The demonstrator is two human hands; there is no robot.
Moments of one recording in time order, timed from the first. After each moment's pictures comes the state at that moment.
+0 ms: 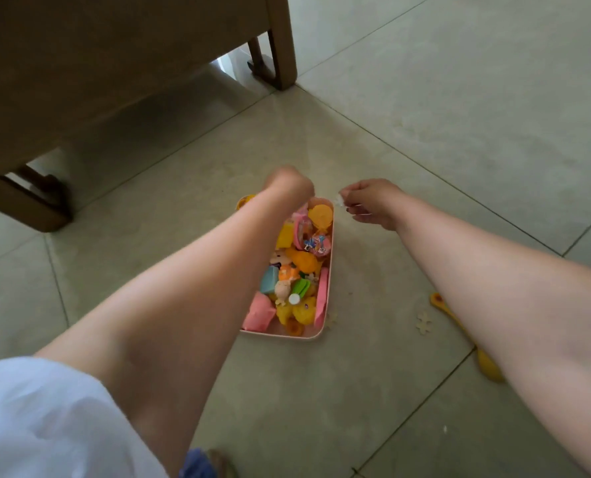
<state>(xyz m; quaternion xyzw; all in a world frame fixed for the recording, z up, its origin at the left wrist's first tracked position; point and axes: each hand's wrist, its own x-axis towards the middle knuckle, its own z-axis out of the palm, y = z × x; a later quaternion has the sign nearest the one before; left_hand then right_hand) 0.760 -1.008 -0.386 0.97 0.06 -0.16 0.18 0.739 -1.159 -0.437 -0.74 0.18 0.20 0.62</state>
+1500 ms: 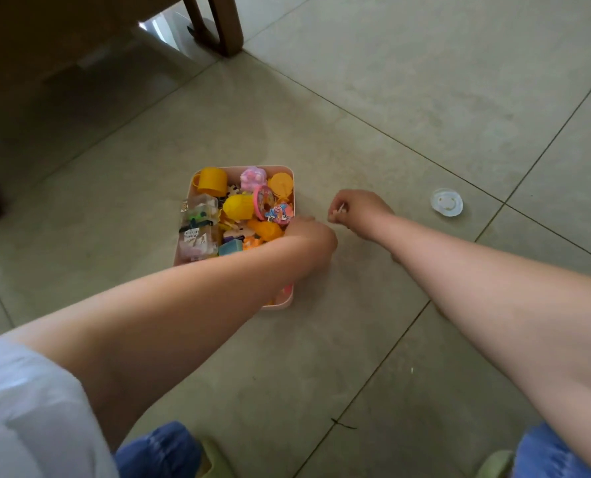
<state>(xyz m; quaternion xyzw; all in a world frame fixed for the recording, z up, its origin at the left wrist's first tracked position) 0.649 -1.065 -0.449 0.87 -0.34 -0.25 -0.25 0.661 -1.184 -0.478 -0.93 0.11 0.14 0.33</state>
